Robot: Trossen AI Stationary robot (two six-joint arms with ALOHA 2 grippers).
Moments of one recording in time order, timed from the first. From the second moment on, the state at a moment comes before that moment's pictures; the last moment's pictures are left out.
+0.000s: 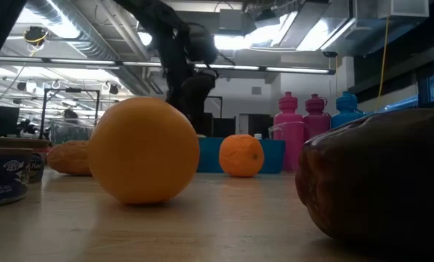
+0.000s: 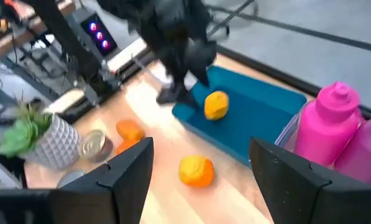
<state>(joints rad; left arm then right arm) 0.49 1.76 1.40 -0.74 0.04 -0.11 0.32 1.09 1.37 -0.98 0.64 0.85</state>
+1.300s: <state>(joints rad) 0.14 0.80 0.87 -0.21 -0.09 -0.29 0.12 1.78 1.35 -0.63 0.32 0.64</state>
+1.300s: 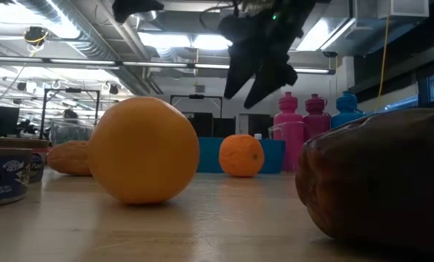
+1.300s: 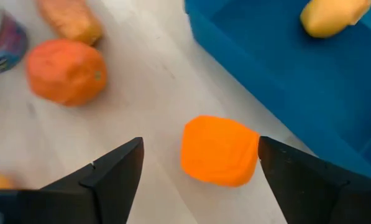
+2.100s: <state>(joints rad) 0.14 0.79 0.85 -0.24 -0.01 -0.33 0.05 1.93 1.35 -0.62 0.33 0.62</state>
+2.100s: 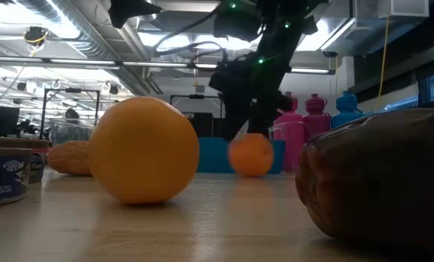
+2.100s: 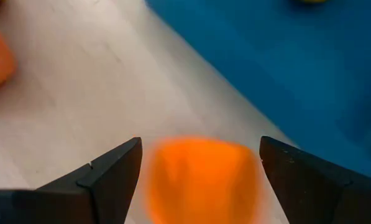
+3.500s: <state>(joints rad) 0.14 0.79 0.85 -0.30 -0.03 -0.35 0.18 1.84 1.49 -1.03 0.21 1.10</state>
